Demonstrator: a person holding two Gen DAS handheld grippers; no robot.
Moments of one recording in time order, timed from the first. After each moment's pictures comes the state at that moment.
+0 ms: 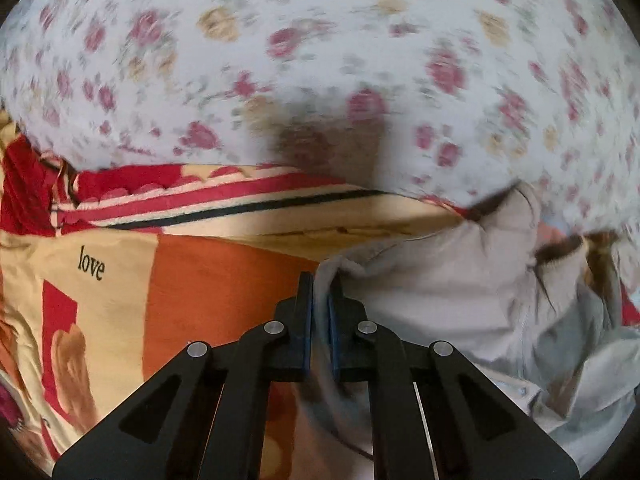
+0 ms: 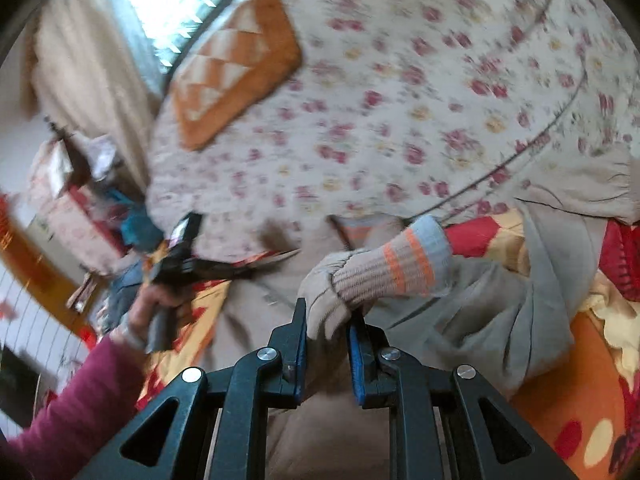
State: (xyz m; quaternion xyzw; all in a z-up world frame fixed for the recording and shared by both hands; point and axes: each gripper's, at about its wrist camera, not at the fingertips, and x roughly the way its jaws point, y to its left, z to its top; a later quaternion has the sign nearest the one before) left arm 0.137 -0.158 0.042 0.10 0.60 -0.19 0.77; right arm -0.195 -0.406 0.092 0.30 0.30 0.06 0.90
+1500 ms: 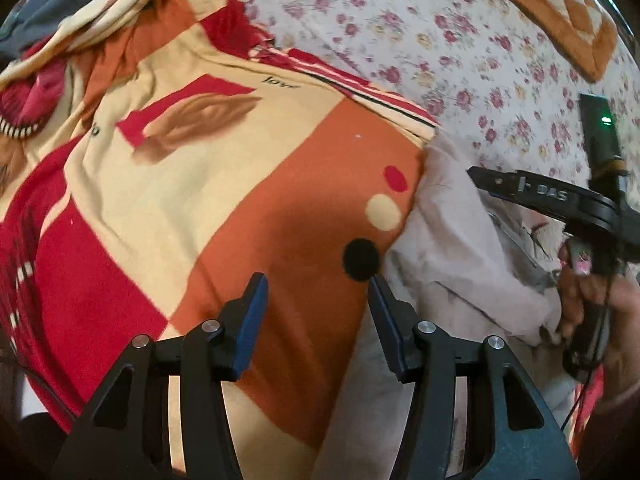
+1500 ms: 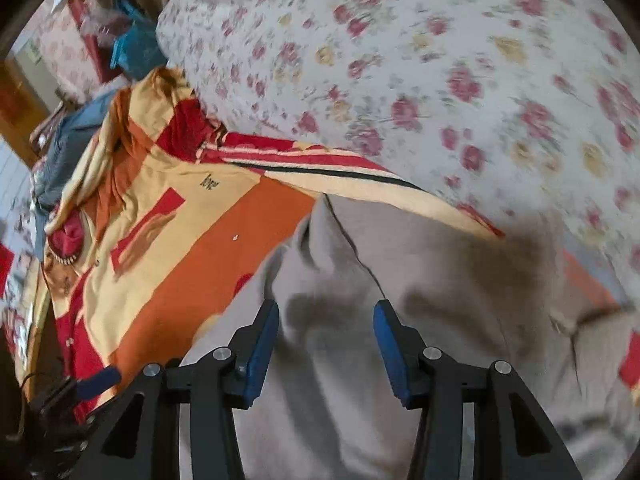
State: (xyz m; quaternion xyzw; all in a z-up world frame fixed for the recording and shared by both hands) left arm -0.065 0.027 0.050 -0.09 0.52 -0.07 0.84; right arm 0.037 -0.196 0.050 0.06 0.48 0.17 0.86
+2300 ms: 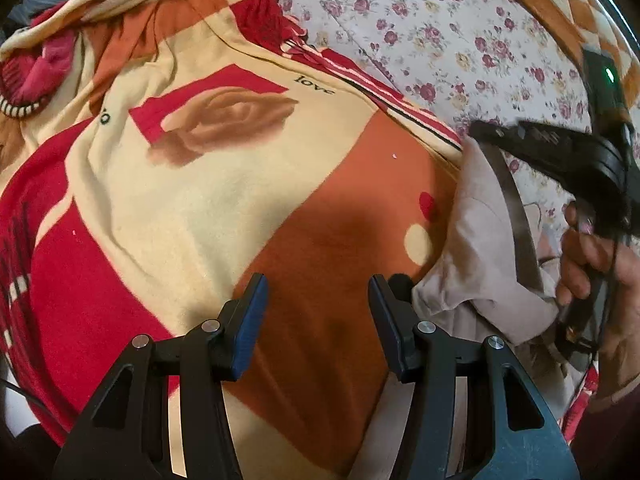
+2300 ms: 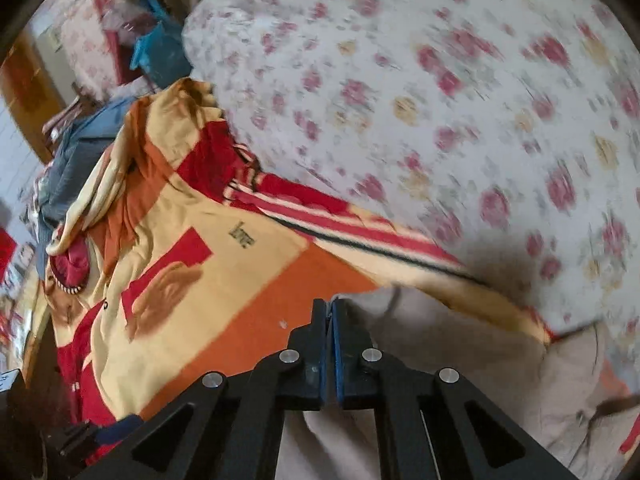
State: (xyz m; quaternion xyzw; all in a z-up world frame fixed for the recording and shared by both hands) left arm -0.041 0.055 0.044 -0.13 0.53 -0.06 0.83; right arm 0.084 -0.130 0.084 0.03 0.43 0.18 0.88
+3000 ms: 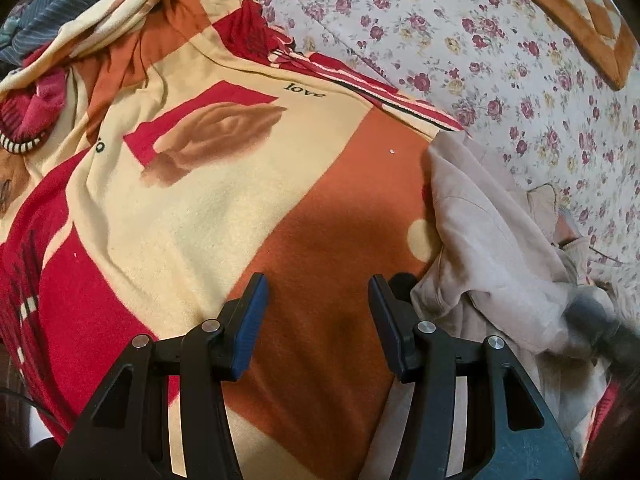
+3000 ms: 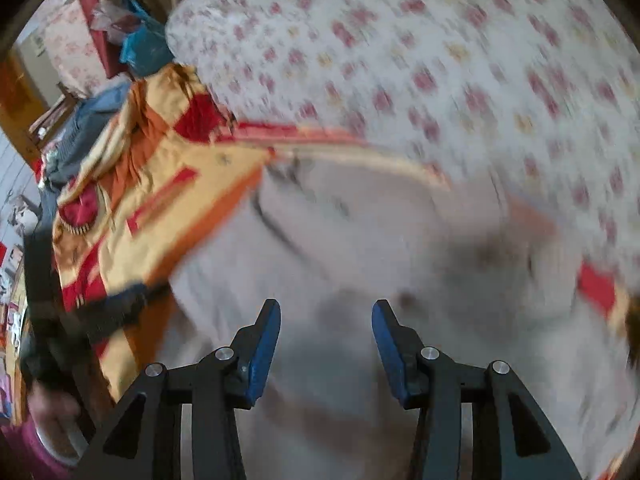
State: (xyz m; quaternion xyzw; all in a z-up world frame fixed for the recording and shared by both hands) left arm -0.041 0.037 0.042 -0.07 0.52 -0.05 0.85; right arm -0.083 -0.192 0.074 0.07 0.49 0.11 0.86
